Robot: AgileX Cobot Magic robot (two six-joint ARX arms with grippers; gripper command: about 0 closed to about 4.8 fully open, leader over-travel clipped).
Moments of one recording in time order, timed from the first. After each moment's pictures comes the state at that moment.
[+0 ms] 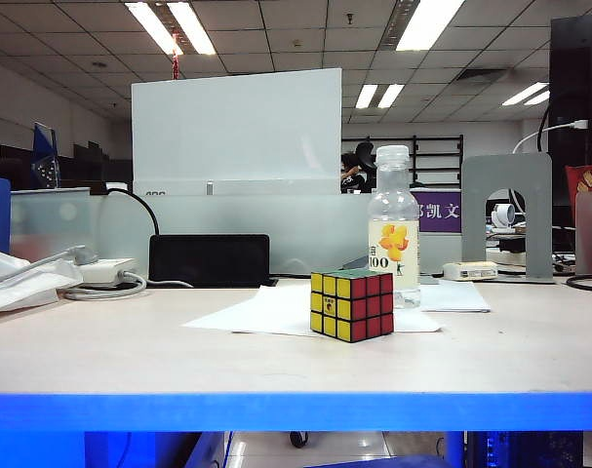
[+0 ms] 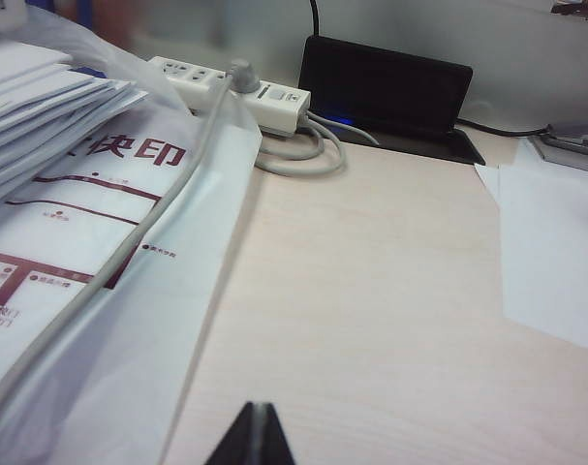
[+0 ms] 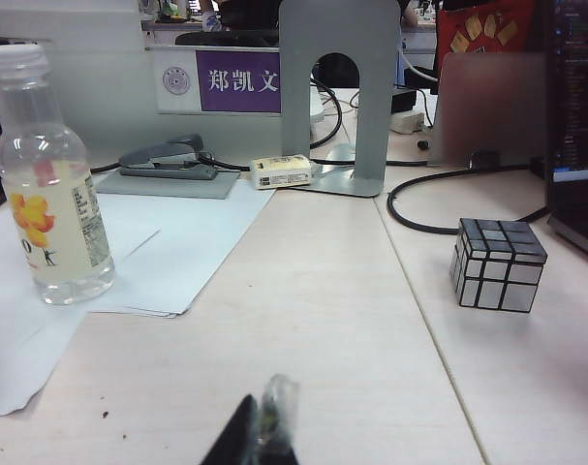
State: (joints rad) left arm 0.08 0.00 0.01 -0.15 0.13 -0.13; right arm 0.02 0.02 0.01 0.01 0.08 0.02
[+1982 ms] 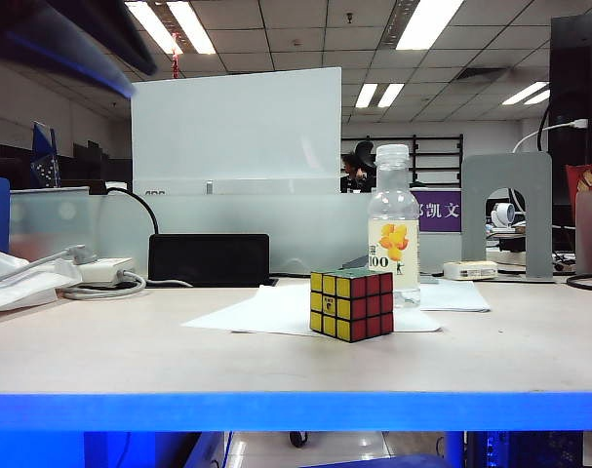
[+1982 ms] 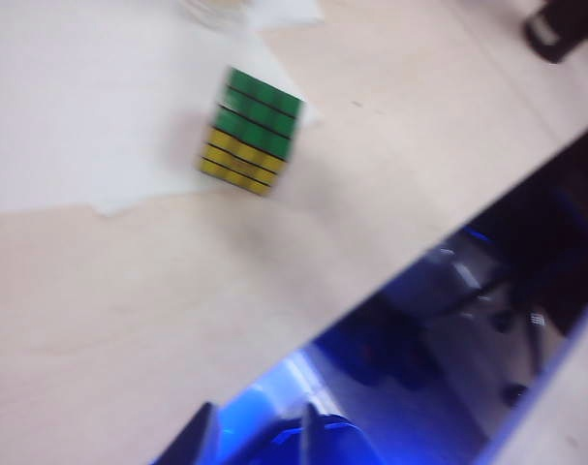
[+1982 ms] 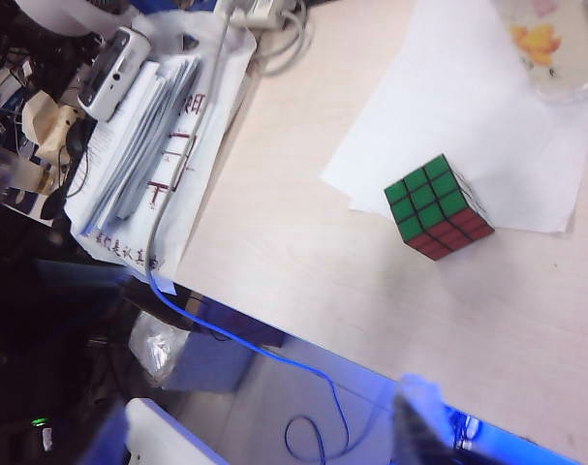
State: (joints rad) left arm -0.51 1.01 0.92 -0.59 0.35 -0.13; right arm 0.04 0.92 1.13 -0.89 -0.73 0.32
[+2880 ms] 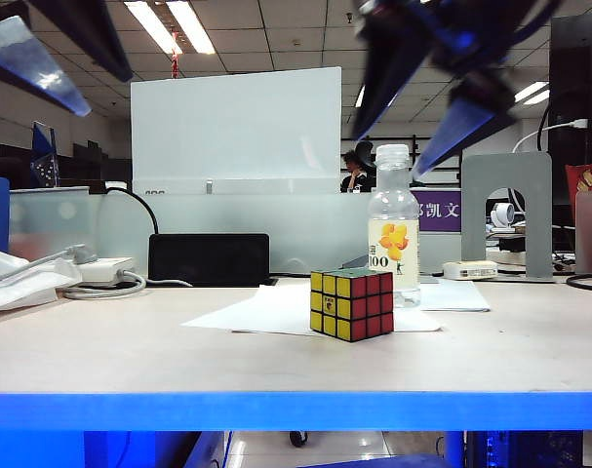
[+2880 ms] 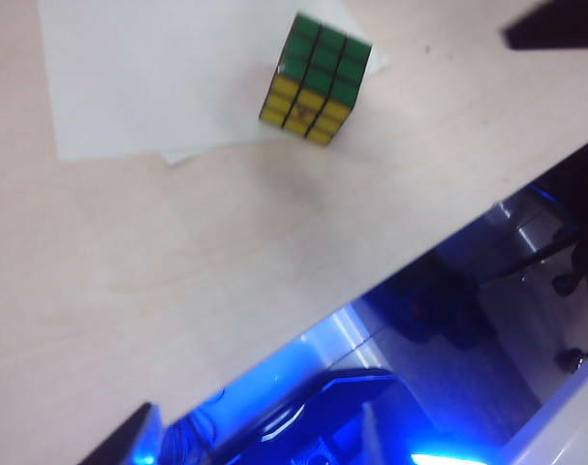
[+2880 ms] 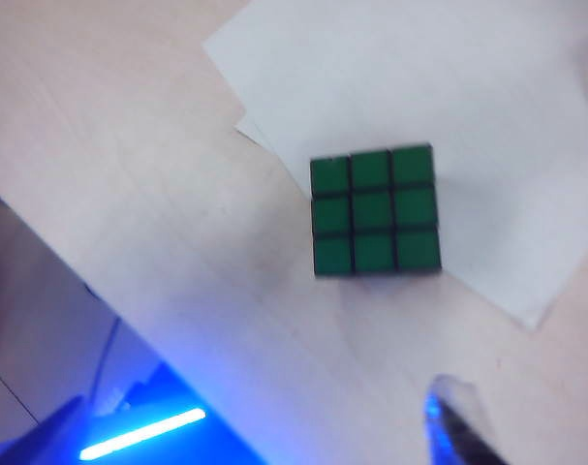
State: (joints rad) left arm -0.51 1.01 0.96 -0.73 0.26 -0.07; right arm 0.43 1.53 1.35 -0.82 -0.32 -0.02
